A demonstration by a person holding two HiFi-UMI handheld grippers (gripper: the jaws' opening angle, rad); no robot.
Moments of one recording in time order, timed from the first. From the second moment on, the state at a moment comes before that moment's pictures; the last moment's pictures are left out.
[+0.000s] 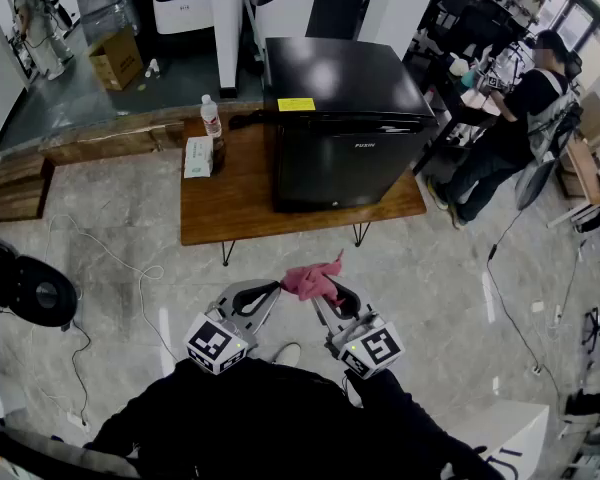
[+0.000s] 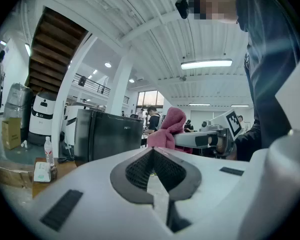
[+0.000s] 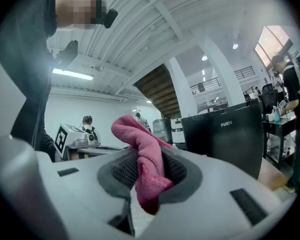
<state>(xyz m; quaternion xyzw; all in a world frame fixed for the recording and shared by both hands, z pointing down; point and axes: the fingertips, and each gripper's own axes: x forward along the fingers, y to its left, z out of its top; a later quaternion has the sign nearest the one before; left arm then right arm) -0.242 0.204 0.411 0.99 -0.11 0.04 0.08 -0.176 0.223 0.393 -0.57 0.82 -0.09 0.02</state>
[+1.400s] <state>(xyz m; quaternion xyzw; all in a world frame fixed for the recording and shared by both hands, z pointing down) -0.210 0.078 0.393 0.98 -0.17 0.02 0.05 -0.133 0.088 0.396 -0.60 0.80 -0.06 0.02</state>
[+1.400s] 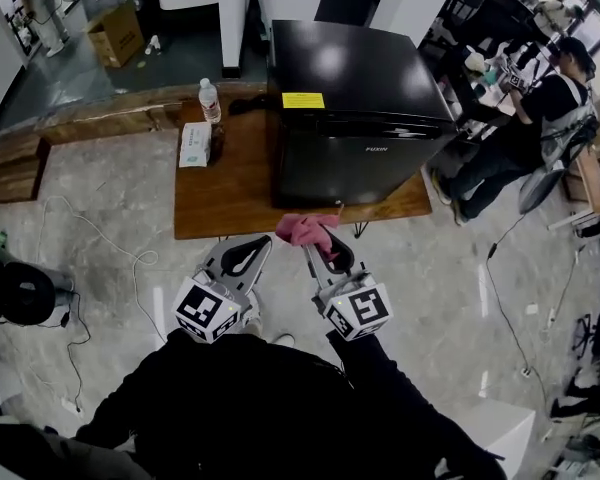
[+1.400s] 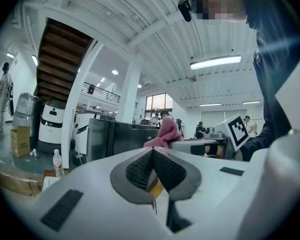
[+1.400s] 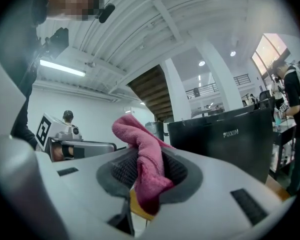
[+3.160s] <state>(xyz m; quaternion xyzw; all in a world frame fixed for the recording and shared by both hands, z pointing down) 0.035 -0.037 0.407 0.99 -0.09 0.02 0.05 0.107 -0.047 0.422 -0.71 0.69 -0.09 0.01</state>
